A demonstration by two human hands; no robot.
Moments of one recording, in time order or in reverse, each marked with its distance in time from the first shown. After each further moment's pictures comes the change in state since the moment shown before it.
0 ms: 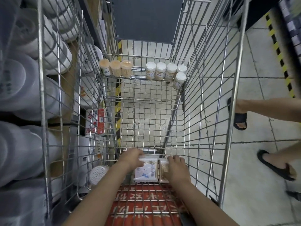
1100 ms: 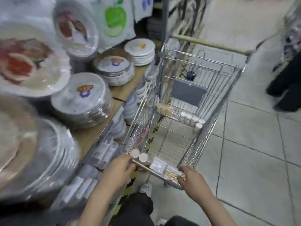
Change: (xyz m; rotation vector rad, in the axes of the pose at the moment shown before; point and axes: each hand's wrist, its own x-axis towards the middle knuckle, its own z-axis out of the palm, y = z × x) left_hand -0.414 0.099 0.017 -0.239 0.889 -0.099; right_hand -0.277 0.041 -0.165 -0.075 0.271 -0.645
